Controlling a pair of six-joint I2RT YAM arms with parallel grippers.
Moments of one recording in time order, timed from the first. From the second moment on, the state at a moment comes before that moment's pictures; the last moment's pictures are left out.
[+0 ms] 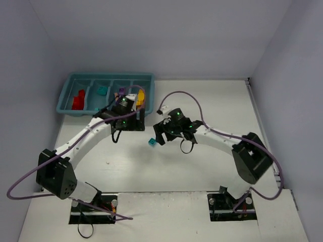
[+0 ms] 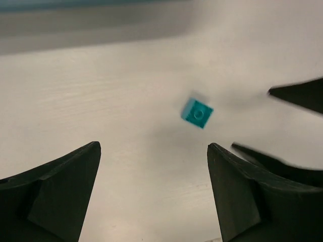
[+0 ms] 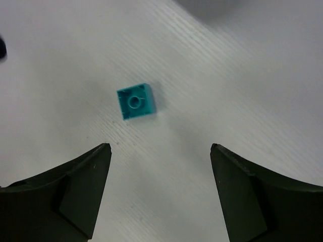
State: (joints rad) left arm -0.45 1.43 1.22 -0.68 -0.03 -0.41; right arm 0.74 1.69 1.03 -0.14 -0.17 0.13
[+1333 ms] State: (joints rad) left arm -0.48 1.59 1.38 -0.53 -0.21 -0.13; right arm 0.41 1.15 0.64 -0.21 -0.06 0.36
